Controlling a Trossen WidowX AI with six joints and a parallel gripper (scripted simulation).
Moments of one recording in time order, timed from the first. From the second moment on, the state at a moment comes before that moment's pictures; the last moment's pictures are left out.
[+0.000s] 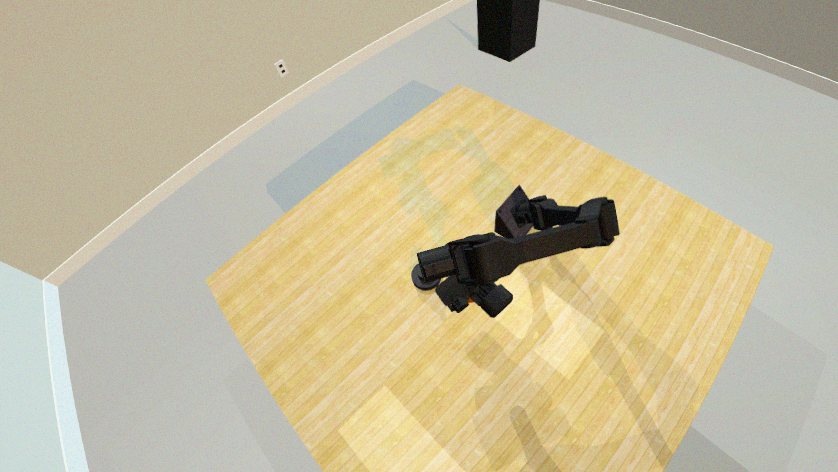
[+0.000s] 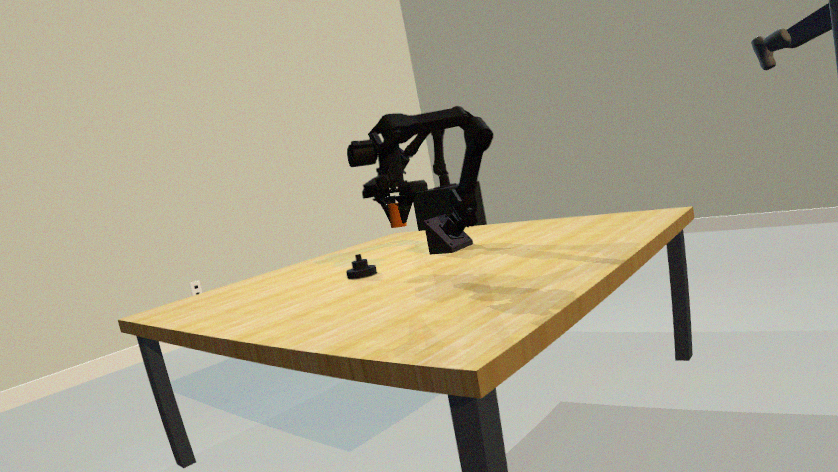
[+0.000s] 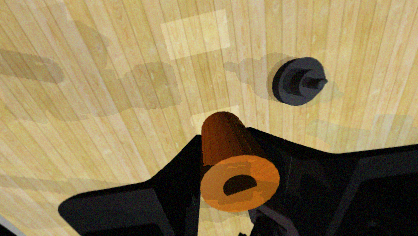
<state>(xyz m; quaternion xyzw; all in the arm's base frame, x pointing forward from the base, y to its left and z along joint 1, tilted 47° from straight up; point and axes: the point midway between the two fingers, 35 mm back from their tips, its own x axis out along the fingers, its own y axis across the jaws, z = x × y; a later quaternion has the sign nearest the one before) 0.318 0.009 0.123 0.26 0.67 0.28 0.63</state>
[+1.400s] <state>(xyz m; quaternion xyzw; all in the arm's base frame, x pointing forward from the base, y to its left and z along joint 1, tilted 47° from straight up) 0.333 -0.056 0.008 0.25 0.69 0.29 0.62</state>
